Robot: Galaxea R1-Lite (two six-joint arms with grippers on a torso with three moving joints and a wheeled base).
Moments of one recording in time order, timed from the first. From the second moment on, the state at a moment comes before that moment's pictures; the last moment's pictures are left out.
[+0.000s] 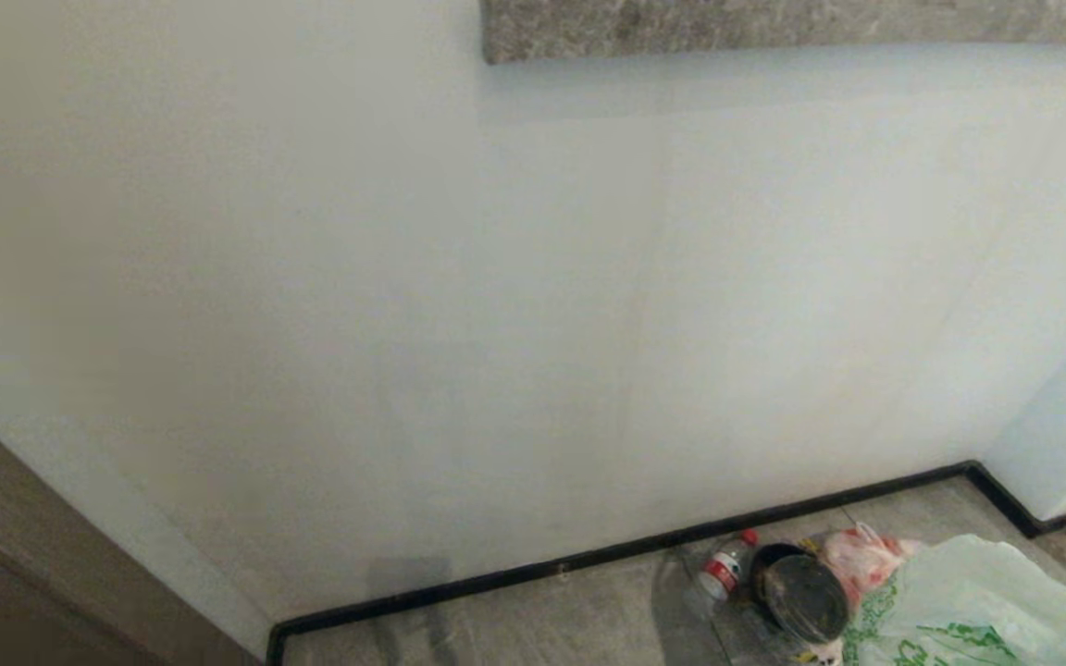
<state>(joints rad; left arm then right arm) 0.00 0.00 0.00 0.00 0.00 0.00 0.00 0.00 0.00 0.00 0.01 -0.04</state>
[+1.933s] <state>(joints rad) 0.00 0.00 0.00 0.00 0.00 0.00 0.00 0.03 -0.24 0.21 0.07 -0.07</state>
